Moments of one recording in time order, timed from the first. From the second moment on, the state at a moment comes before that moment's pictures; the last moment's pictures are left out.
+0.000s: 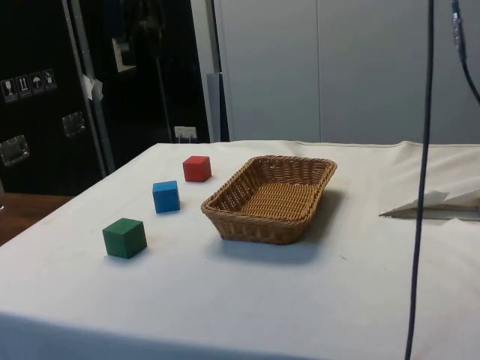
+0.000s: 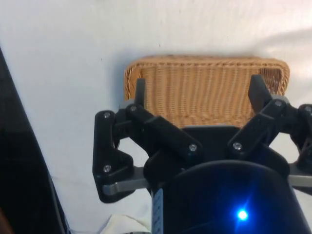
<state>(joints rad) 0.29 0.23 -0.25 -1.71 0.00 2.00 0.04</state>
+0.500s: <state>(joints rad) 0.28 0.32 -0.28 -1.68 0.02 2.06 -0.01</state>
